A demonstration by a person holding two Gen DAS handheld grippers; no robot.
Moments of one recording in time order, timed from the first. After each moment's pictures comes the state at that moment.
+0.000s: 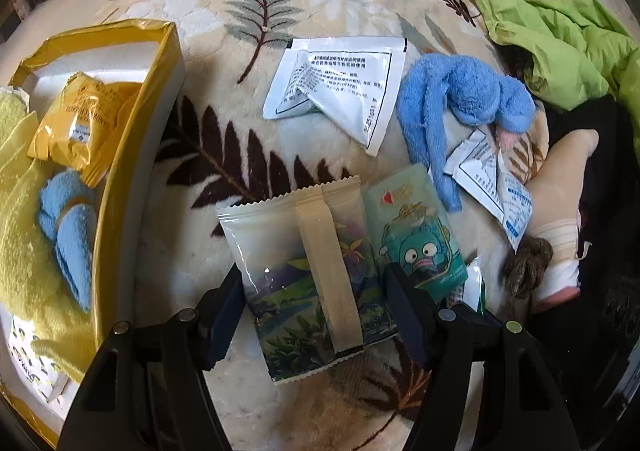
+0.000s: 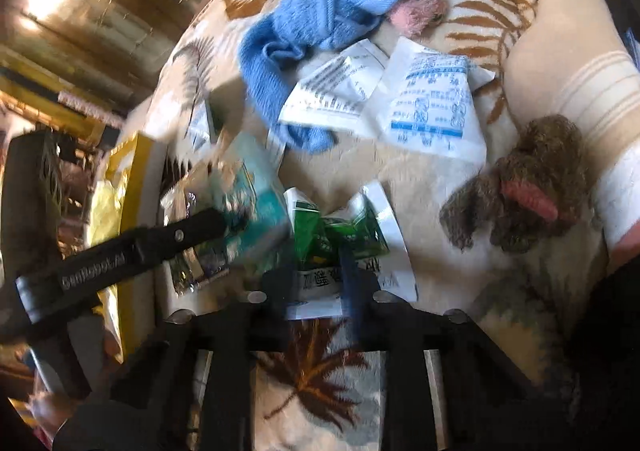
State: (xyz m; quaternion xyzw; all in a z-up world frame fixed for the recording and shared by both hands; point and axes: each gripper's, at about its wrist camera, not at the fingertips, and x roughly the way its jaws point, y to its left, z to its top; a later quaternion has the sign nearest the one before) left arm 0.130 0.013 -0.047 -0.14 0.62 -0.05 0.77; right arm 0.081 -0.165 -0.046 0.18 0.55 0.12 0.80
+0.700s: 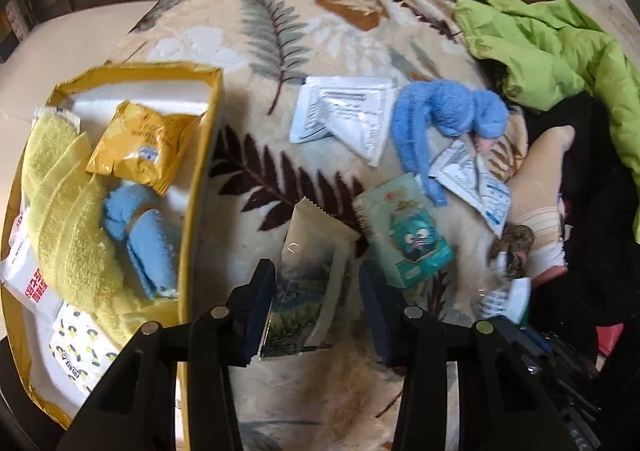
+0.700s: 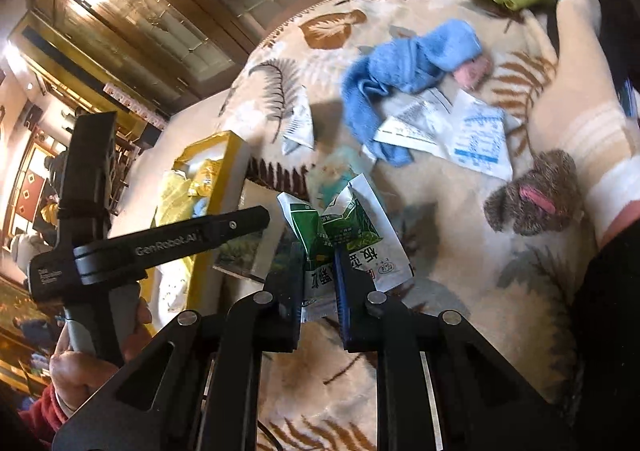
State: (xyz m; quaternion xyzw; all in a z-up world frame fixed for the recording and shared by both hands) left arm 0.118 0.040 -0.008 -0.12 0.60 -0.06 0.79; right arm 0.046 -0.144 0.009 0.18 0.49 0.18 0.83
